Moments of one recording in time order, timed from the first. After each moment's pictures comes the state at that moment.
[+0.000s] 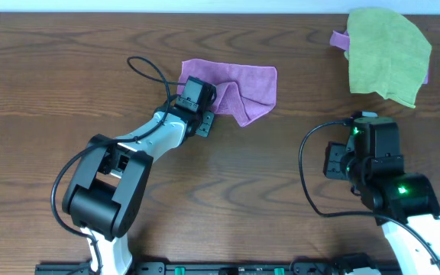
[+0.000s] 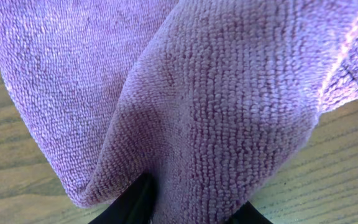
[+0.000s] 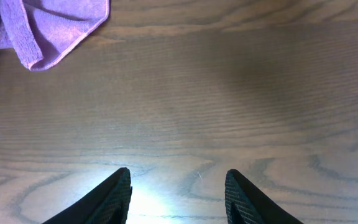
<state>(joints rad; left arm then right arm) -0.44 1.95 1.13 -0.26 -0.06 -0.06 0.15 0.99 0.92 -0.92 0.10 0.26</state>
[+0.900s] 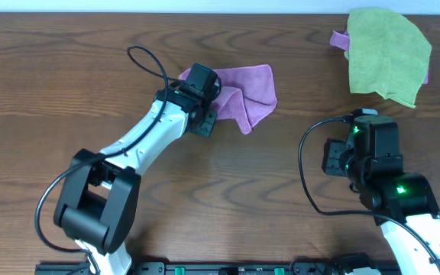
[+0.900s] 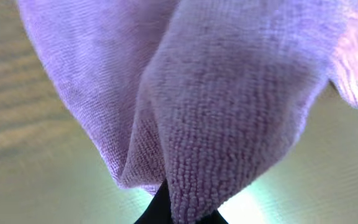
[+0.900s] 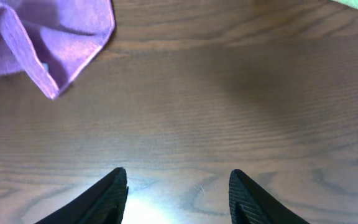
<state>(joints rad) -0.48 1.86 1.31 -0.71 -0.01 -0.06 0.15 0.99 0.91 -0.86 0.10 0.26</state>
